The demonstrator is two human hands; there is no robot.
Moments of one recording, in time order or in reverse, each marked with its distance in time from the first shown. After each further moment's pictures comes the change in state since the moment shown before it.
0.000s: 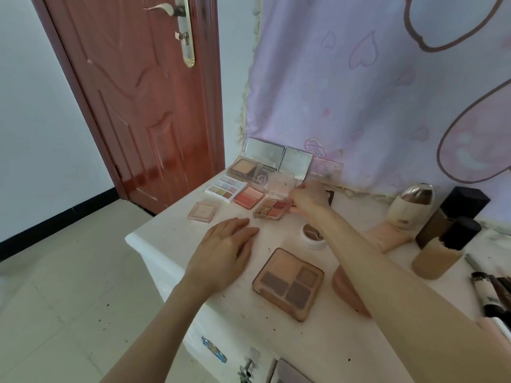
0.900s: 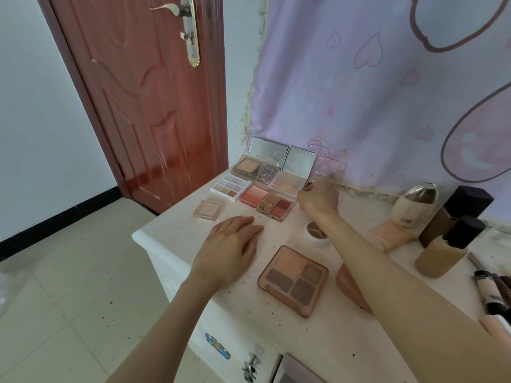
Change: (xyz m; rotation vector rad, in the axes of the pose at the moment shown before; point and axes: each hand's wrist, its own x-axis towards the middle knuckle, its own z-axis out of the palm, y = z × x) left_hand 0.001 -0.005 0.004 -0.008 -0.003 -0.006; right_hand -0.005 0.006 -0.007 -0.308 0.114 -0.163
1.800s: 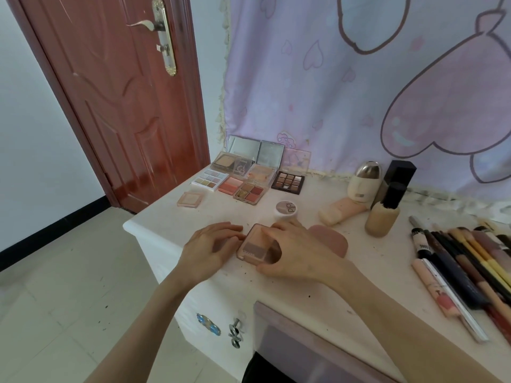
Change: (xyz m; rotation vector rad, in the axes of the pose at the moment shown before) left_hand -0.042 0.032 -0.019 -0.357 -0.058 -0.074; right_hand -0.137 0.045 -0.053 -0.506 -0.451 -0.595
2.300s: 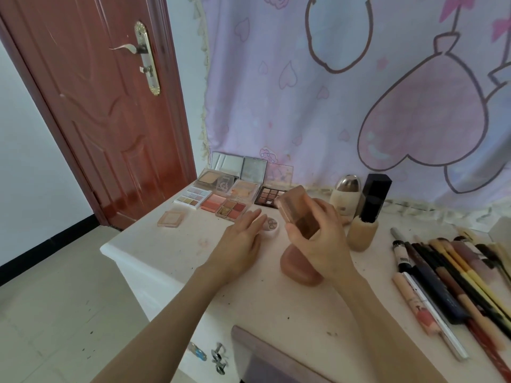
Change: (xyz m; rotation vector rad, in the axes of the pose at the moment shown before) left_hand 0.065 0.042 0.053 0.294 -0.052 0.214; right_hand -0.014 0.052 -0.019 0.501 0.755 0.201
